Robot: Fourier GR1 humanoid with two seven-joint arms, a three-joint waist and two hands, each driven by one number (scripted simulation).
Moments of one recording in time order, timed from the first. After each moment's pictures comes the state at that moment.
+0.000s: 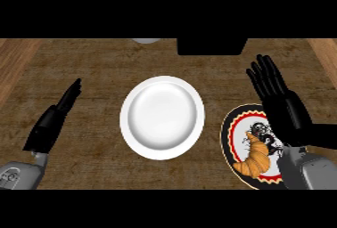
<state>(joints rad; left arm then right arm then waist) -0.16 0.50 -0.22 -1.44 0.07 0.11 -0.07 -0.23 -0.22 0.10 -1.67 -0.30 0.01 -0.03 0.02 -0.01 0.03</state>
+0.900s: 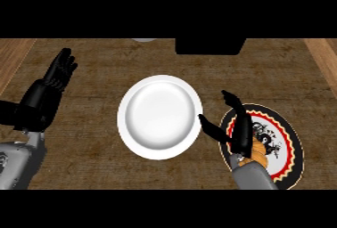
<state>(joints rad) -0.29 0.44 -0.10 -1.53 0.20 0.10 0.03 -0.21 -0.06 0.30 -1.29 0.28 -0.75 0.05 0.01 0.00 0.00</state>
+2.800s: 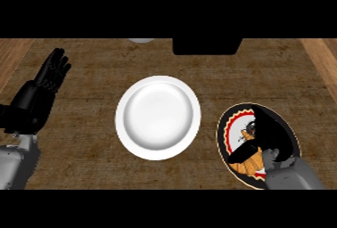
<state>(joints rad) -0.26 0.42 -0.04 -1.58 0.18 0.06 0.07 -0.23 -0.32 0.36 -1.63 0.54 0.12 1.18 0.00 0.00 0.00</state>
